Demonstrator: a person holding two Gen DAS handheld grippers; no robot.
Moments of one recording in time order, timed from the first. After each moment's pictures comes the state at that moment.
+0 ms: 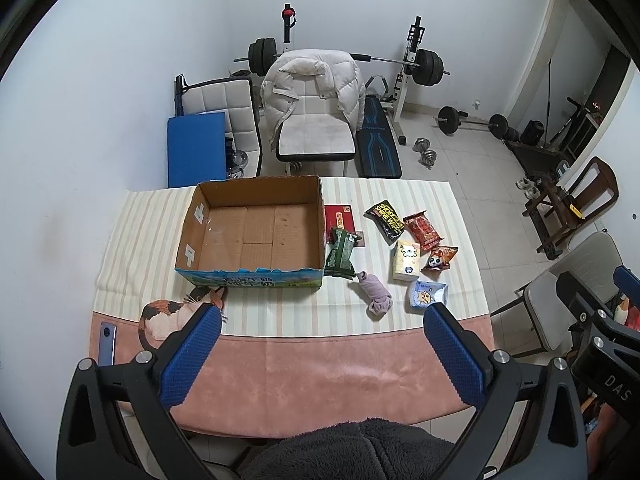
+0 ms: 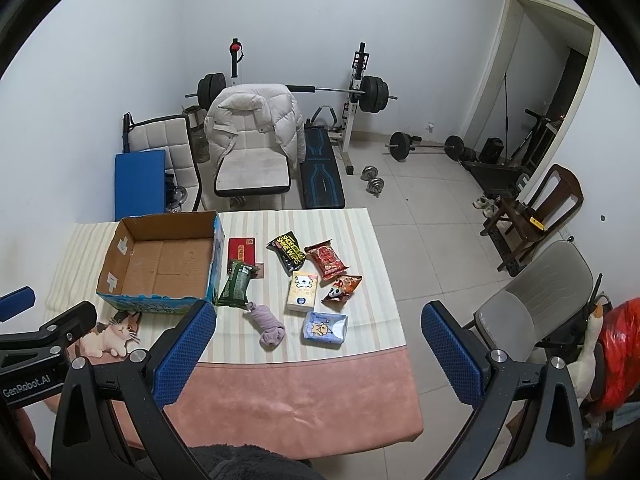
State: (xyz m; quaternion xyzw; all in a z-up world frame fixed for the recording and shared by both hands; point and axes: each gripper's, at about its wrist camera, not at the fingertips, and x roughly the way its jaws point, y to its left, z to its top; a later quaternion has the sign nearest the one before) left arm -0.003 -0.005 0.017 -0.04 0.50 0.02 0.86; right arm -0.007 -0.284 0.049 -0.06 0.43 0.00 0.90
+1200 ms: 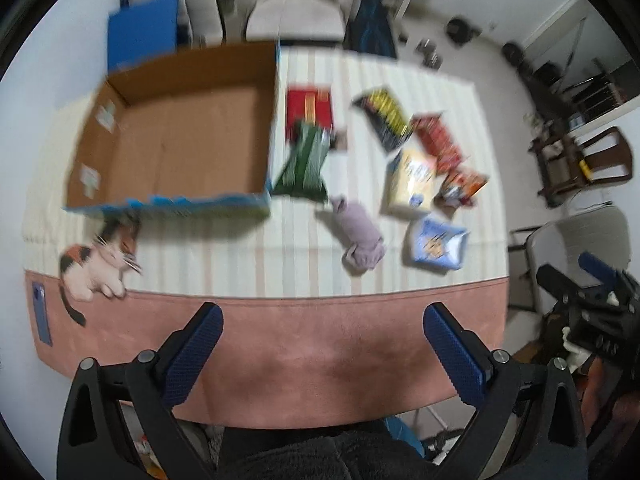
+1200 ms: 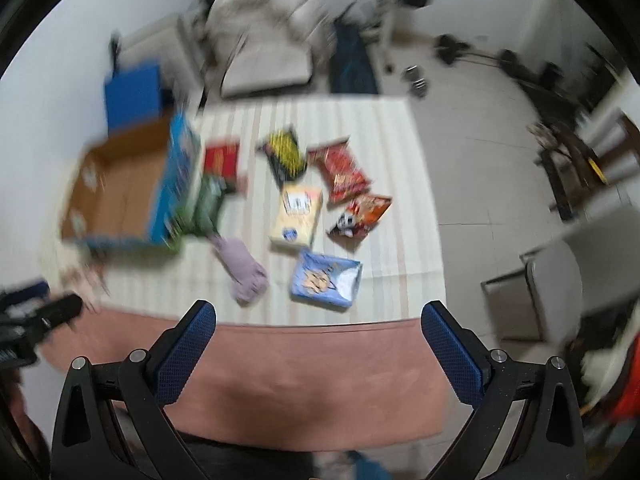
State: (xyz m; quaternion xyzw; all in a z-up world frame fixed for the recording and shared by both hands) left arm 0.114 -0.048 -0.200 -0.09 0.67 0.00 0.73; right arm 0.150 -0.349 -0.177 -0.07 0.61 0.08 0.78
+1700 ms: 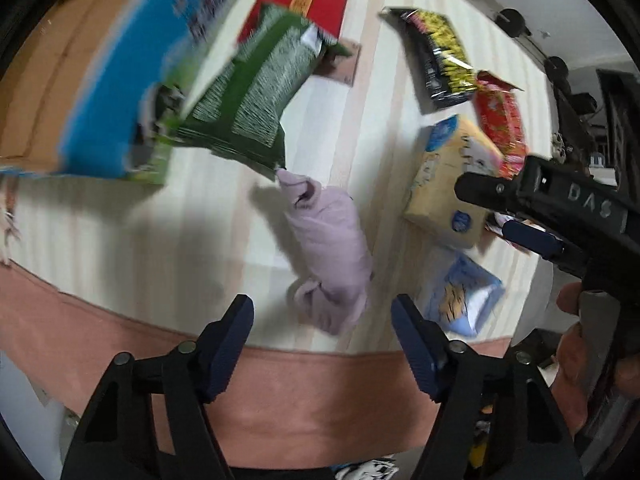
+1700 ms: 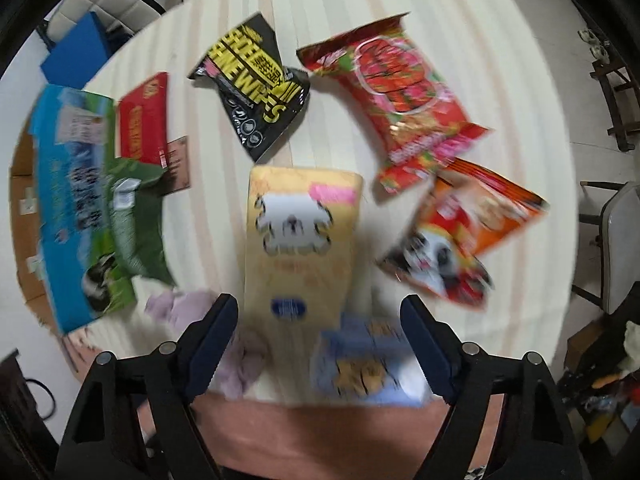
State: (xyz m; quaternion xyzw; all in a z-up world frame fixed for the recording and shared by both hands) left arm 0.182 -0.080 -0.373 -0.22 0.73 0.03 0.65; right arm 0.304 -0.321 -0.398 0.04 0.76 0.08 0.65
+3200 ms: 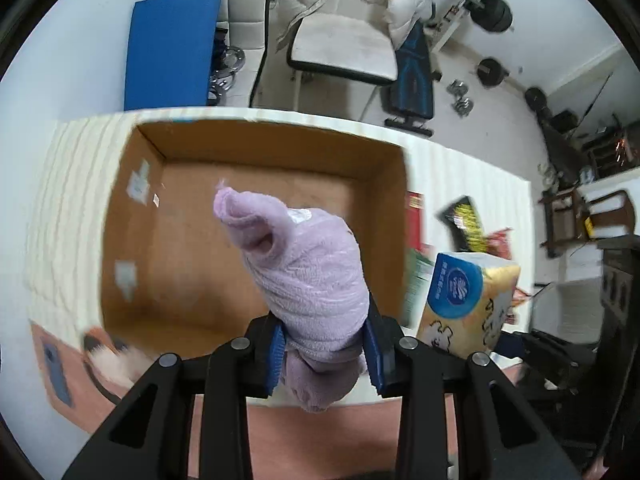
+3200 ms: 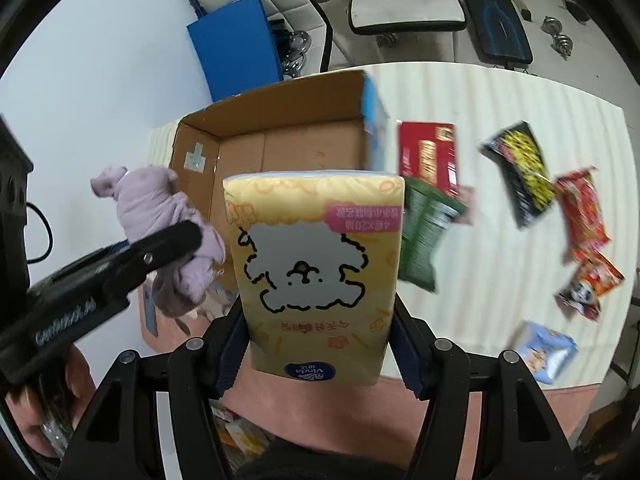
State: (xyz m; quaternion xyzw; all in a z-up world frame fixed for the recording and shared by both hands) left arm 0.256 0.137 -0.206 -0.13 0.65 0.01 0.75; right arm 0.261 -0.090 -0.236 0.05 0.70 0.25 0.67
